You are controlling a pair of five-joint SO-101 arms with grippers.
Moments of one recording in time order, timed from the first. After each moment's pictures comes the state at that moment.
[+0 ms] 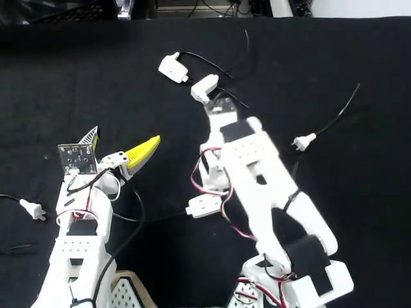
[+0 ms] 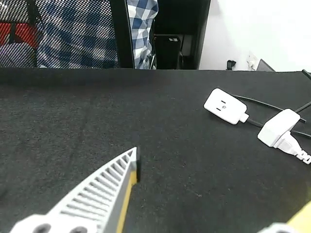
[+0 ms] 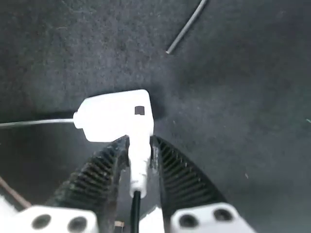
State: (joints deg) left arm -5.7 -59.3 95.8 -17.0 0.0; right arm -22.3 -10.2 30.2 82.3 -13.7
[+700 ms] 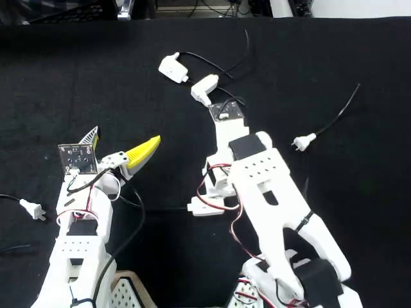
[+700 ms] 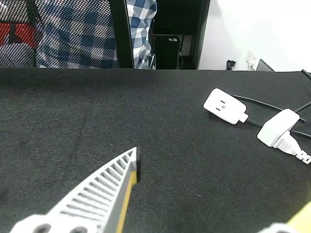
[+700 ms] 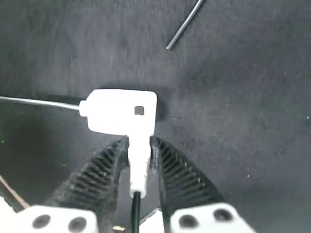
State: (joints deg) left arm -5.6 -59.3 95.8 -17.0 0.0; right arm -22.3 -21.4 36.7 82.2 -14.2
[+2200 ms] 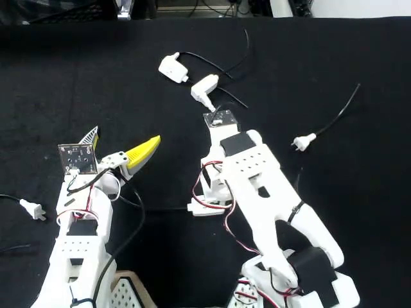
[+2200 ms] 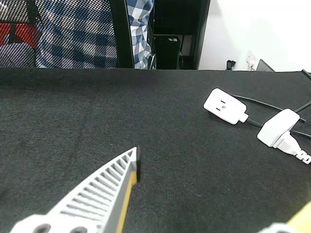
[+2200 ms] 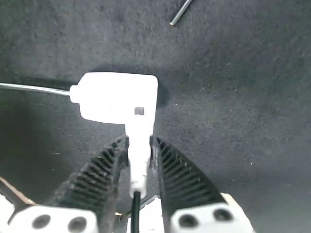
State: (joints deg) left arm -5.6 -59.3 95.8 -17.0 0.0; right arm -23.8 -16.0 36.7 83.4 -14.7
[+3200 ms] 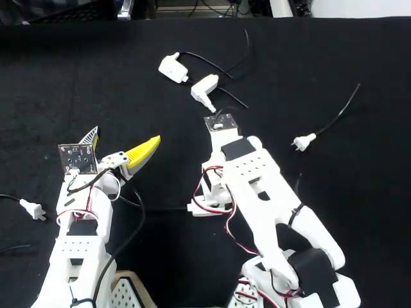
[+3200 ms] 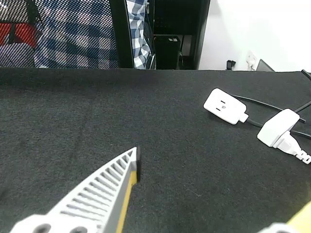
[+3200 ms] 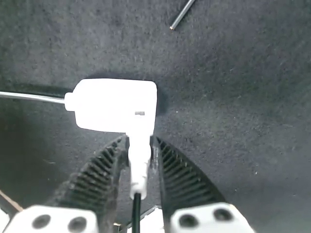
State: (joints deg) left arm -5.6 -59.3 95.8 -17.0 0.0; right arm -23.6 -16.1 41.4 78.2 -14.6
